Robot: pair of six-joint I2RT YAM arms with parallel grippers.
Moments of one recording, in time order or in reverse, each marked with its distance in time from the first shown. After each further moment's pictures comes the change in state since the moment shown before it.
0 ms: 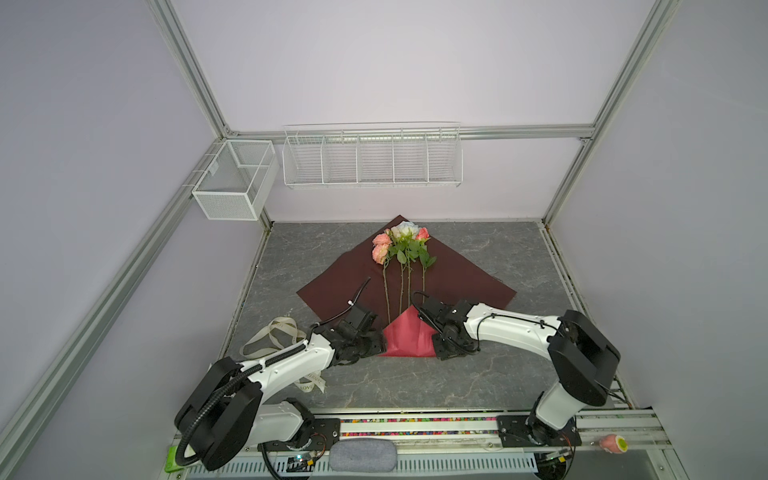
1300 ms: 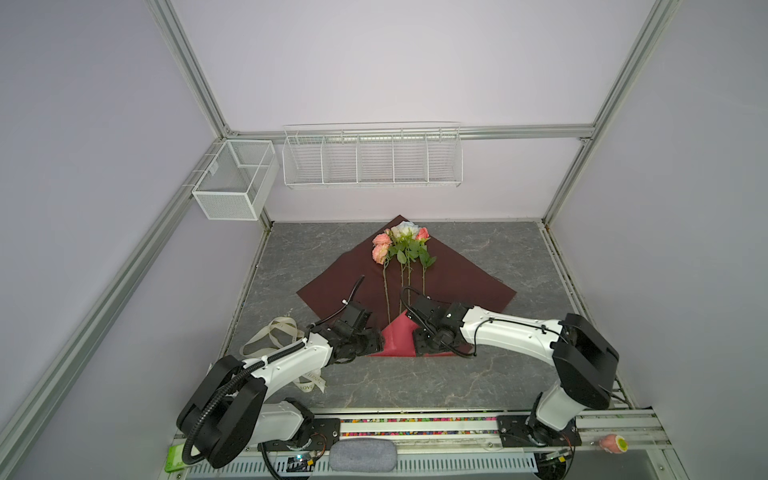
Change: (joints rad) left arm 0.061 0.071 -0.020 0.062 0.044 0.093; right arm 0.064 -0.003 0.062 0.175 -0.054 0.103
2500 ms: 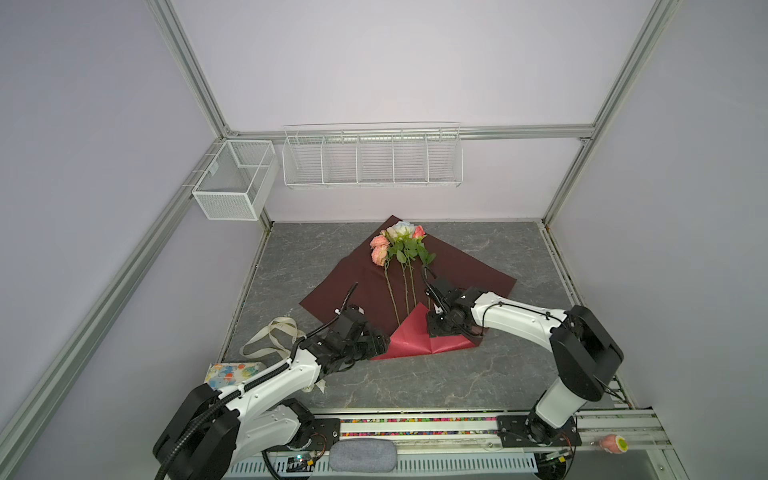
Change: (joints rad) left arm -0.048 -0.224 -0.085 0.033 -0.019 -0.115; right arm -0.170 -0.006 -0.011 0.066 -0.074 -0.176
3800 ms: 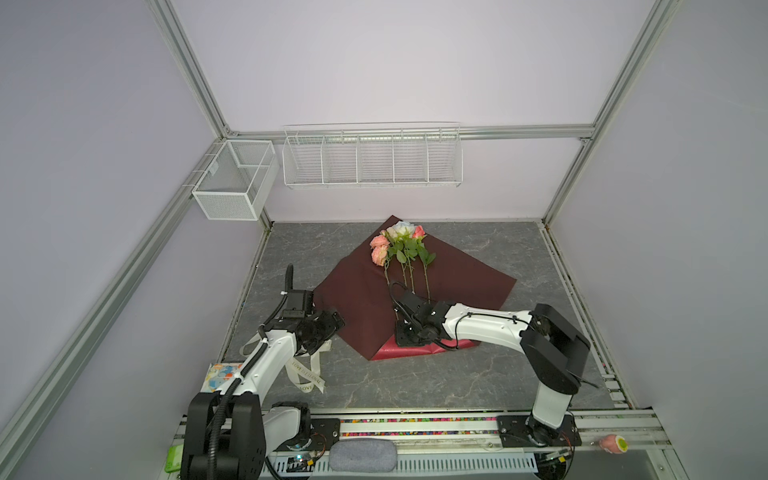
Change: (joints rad) left arm 0.631 0.121 0.118 -0.209 0.217 0.163; right arm 0.185 0.157 0.083 0.188 -0.045 0.257
